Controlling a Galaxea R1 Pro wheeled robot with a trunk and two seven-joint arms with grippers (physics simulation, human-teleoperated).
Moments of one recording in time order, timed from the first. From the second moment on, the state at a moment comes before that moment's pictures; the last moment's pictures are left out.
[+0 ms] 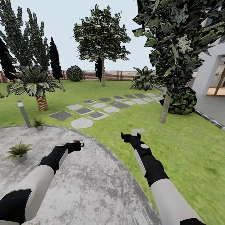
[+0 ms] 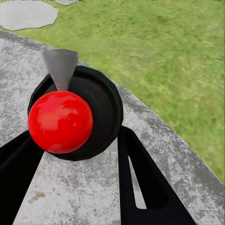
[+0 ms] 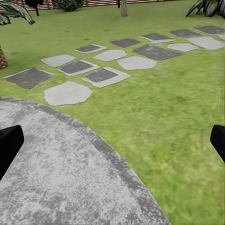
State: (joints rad) left arm -0.93 0.07 0.09 -0.48 -0.09 0.31 -0.22; right arm -0.75 0.17 0.07 -0.94 0.00 0.24 0.00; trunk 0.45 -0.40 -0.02
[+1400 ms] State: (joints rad) left arm -0.93 0.07 0.09 -0.47 -0.09 0.31 -0.22; right arm -0.75 0.17 0.07 -0.94 0.00 0.23 0.00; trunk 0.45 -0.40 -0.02
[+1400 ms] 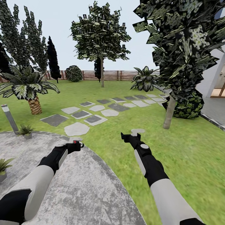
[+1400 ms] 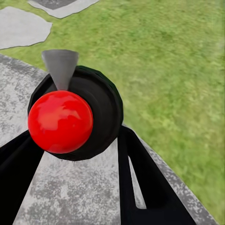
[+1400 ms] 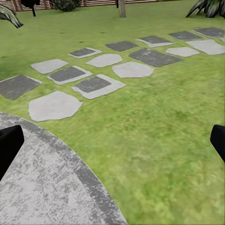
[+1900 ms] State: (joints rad) left arm -0.80 0.10 0.10 -0.46 -0.09 0.19 -0.21; right arm -0.75 0.08 0.06 -0.66 0.01 0.00 -0.02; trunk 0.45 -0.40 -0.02
